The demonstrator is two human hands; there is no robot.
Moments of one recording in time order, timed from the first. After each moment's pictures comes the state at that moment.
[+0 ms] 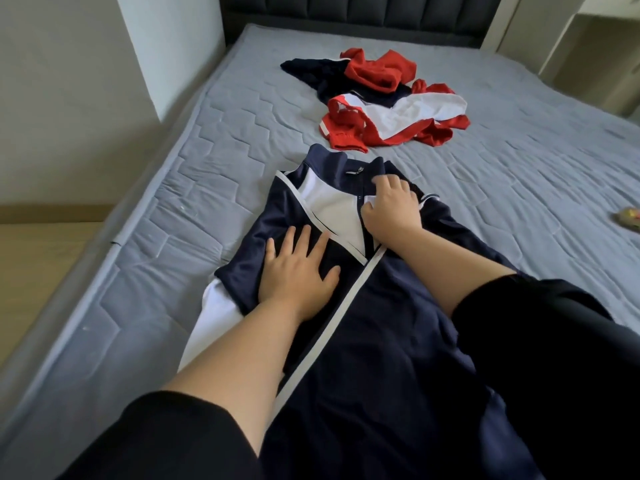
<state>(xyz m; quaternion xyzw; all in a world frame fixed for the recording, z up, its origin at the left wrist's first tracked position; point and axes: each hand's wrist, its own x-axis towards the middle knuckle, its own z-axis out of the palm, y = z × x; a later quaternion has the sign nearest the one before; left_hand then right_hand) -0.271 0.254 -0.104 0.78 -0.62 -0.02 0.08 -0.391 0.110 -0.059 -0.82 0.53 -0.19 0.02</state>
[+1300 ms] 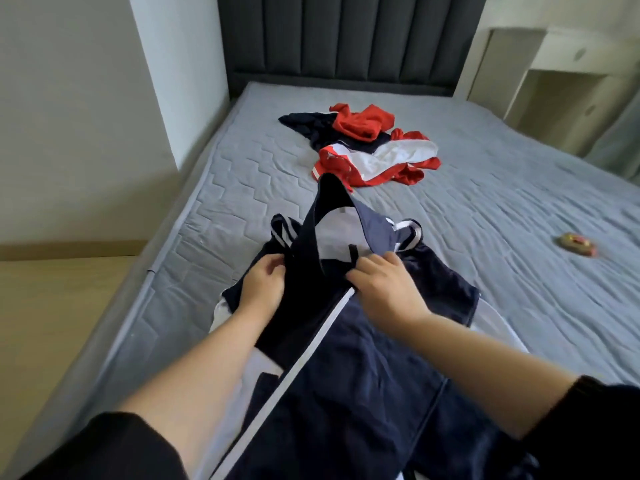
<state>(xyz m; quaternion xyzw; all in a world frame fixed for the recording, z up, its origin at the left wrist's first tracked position) -0.249 0.291 -0.058 0.72 -0.37 -0.27 0.52 -0.447 0.237 -0.030 -0.92 0.25 -0.23 -0.19</state>
